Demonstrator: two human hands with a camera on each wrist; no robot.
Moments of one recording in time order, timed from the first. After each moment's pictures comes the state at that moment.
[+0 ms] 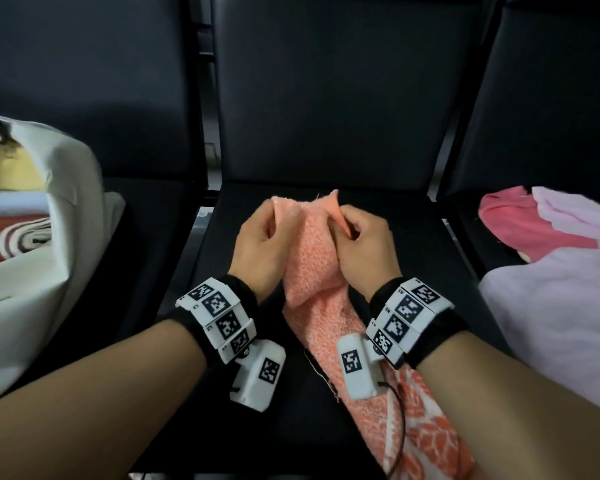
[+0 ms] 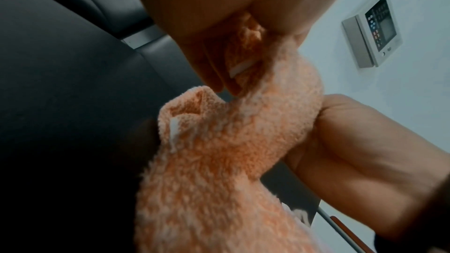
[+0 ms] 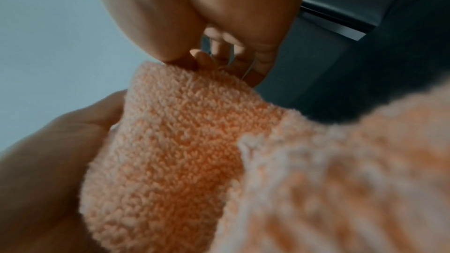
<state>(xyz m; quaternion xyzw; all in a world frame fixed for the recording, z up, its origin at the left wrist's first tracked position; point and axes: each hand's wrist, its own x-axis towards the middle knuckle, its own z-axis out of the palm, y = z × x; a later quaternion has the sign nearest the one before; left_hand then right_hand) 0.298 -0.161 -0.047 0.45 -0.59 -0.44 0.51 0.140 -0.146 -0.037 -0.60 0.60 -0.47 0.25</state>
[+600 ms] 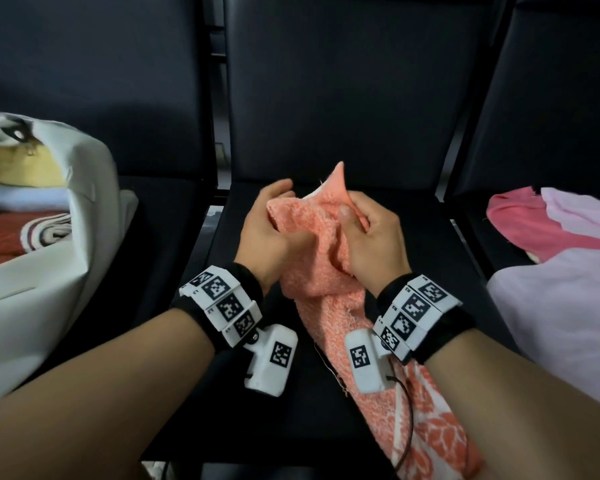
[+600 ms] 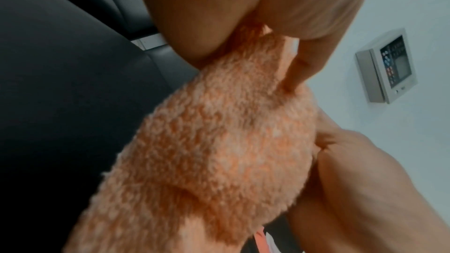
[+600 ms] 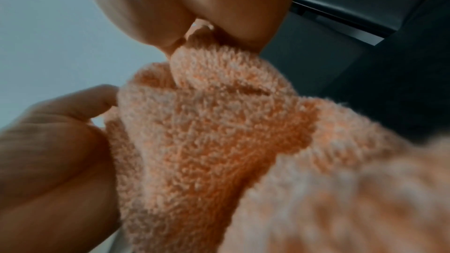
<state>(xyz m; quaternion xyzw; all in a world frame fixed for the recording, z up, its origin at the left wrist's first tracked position) 0.306 -0.162 -0.039 0.44 -0.54 -0.49 0.53 0.147 -0.144 -0.032 -0.62 0.53 -0.53 0.23</state>
